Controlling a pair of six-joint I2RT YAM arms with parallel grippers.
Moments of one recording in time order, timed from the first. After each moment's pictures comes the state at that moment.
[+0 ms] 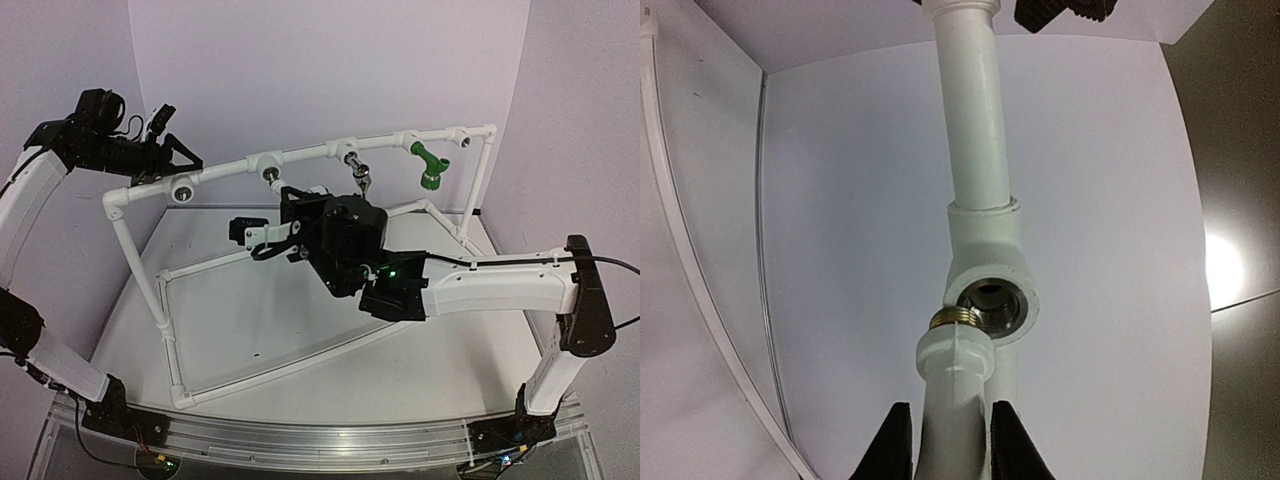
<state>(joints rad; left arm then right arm) -0.20 1.41 1.78 -1.05 0.76 -0.22 1.23 1.78 1.44 0.42 0.73 -1.51</state>
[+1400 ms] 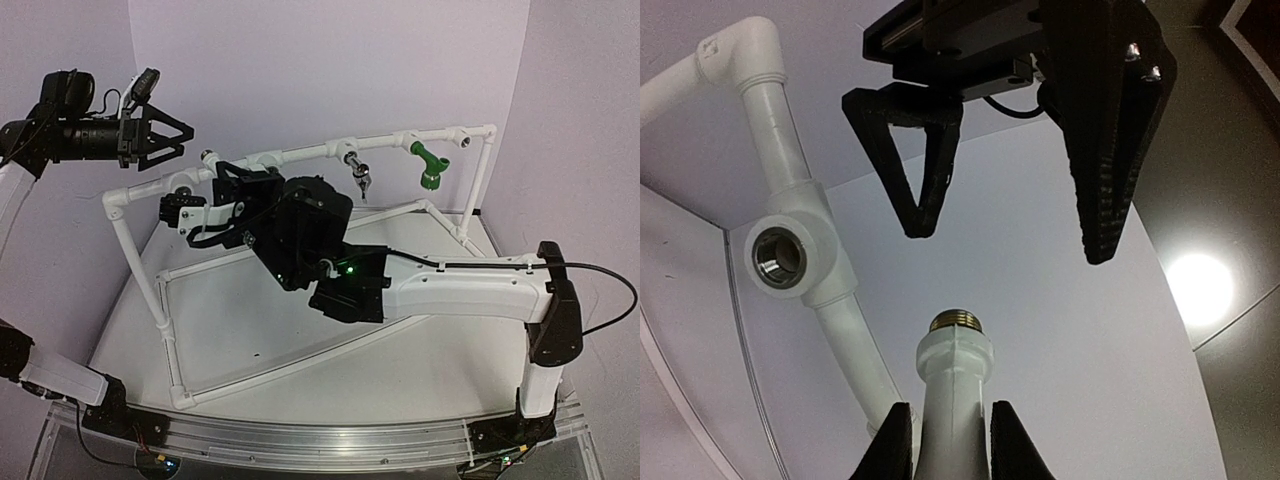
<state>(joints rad) -0.26 1.28 1.84 -0.96 0.89 -0.27 1.34 1.97 1.80 0.46 0.62 -1.46</state>
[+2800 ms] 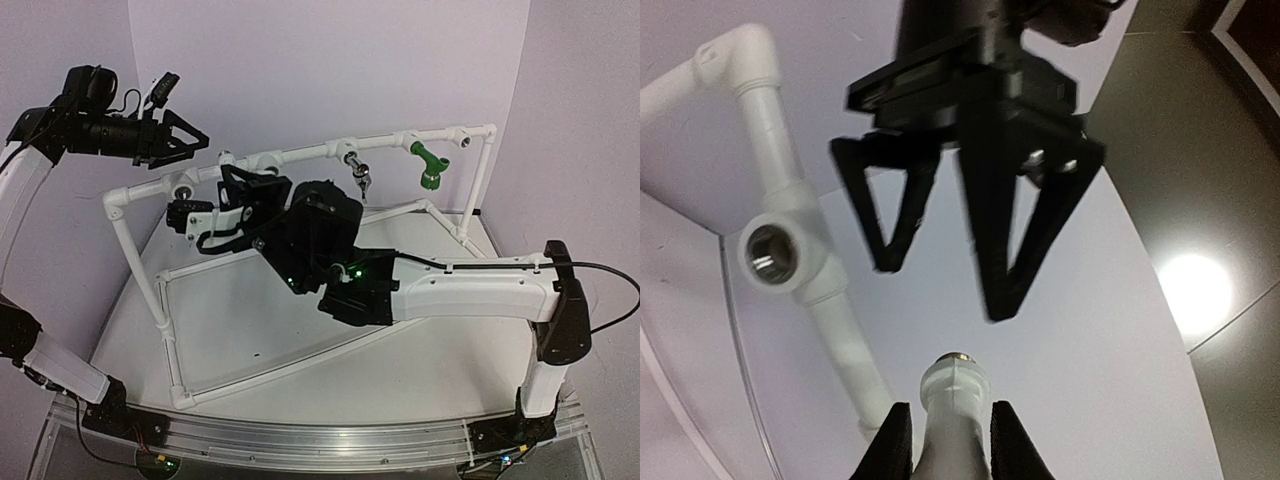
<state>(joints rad) -0.31 1.39 1.92 -1.04 0.78 -0.18 1.33 1.93 1.74 0.49 0.60 -1.47</state>
